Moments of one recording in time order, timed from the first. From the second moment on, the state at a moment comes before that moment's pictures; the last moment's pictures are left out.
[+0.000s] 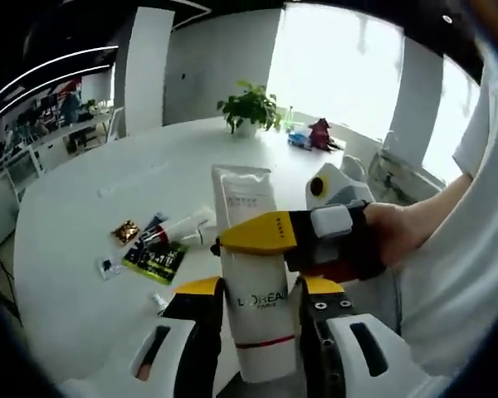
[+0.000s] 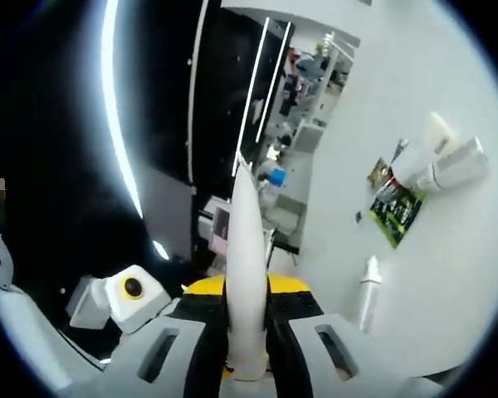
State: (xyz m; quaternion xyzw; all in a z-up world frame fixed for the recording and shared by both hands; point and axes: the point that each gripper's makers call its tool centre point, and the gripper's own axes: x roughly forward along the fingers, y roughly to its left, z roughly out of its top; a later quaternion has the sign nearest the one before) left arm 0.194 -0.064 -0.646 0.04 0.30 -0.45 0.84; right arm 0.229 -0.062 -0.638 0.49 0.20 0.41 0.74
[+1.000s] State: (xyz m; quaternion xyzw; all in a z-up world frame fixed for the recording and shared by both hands) left arm 0.175 -0.044 -0.552 -0.19 0.13 -0.51 0.83; right arm 0.159 -0.018 -0.600 0.22 0.16 0.64 0.71
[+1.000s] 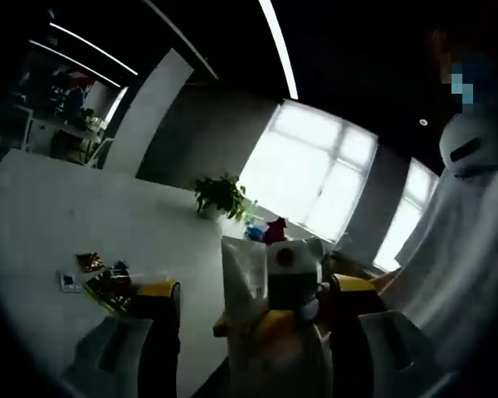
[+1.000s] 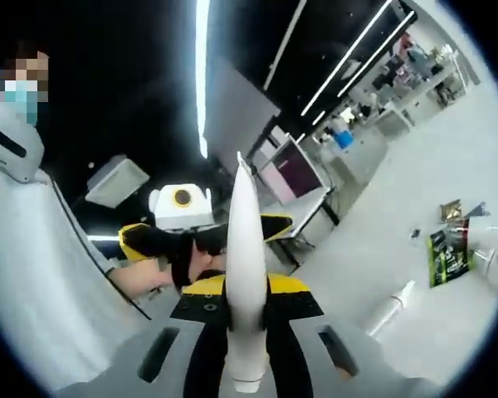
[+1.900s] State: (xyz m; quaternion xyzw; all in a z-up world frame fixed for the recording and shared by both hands) left arm 0.158 -0.041 -0.559 0.02 0.12 -0.60 0.79; right arm 0.134 -0.003 -0.610 0.01 0.14 0.73 0.67
